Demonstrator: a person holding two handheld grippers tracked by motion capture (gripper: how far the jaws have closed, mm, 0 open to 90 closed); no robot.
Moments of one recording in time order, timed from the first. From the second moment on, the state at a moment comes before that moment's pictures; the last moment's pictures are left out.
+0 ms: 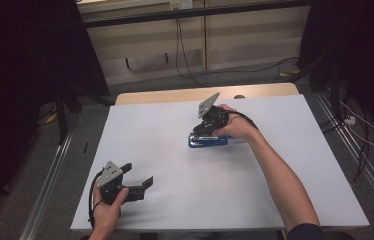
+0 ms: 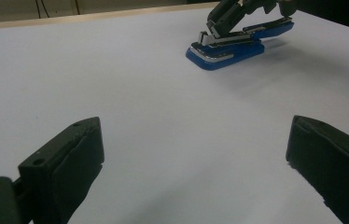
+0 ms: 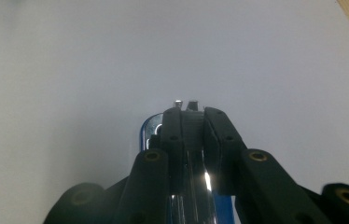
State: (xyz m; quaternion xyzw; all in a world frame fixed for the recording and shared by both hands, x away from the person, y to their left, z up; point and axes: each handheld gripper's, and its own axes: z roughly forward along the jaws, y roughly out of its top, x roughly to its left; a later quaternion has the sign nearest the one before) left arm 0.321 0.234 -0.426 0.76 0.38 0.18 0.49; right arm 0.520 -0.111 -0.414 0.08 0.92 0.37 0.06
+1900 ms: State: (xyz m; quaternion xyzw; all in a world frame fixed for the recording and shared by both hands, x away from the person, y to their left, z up) left arm 0.321 0.234 -0.425 0.76 0.38 0.18 0.49; right arm 0.519 -0.107 -0.414 0.10 0.92 0.37 0.06
